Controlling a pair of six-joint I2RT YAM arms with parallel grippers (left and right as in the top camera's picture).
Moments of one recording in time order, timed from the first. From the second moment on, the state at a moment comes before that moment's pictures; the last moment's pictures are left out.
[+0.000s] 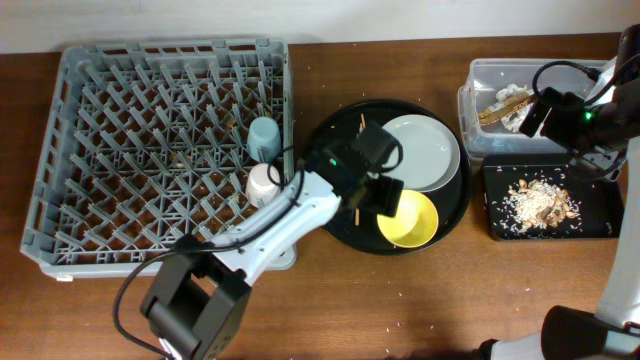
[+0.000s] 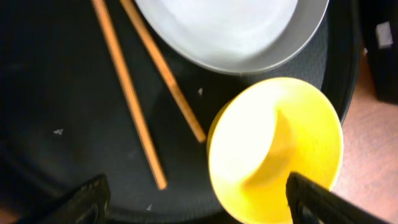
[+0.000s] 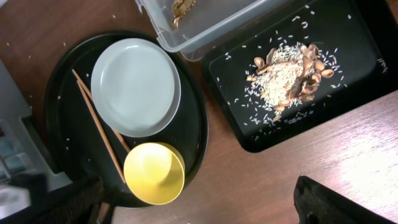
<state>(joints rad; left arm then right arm) -0.76 1.92 1.50 -0.70 0.07 -0.41 -0.27 1.64 2.00 -1.57 -0.10 0.32</state>
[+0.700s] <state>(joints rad) -0.83 1.97 1.30 -0.44 0.03 -0.44 -0.27 1.64 2.00 -1.57 -0.10 0.32</state>
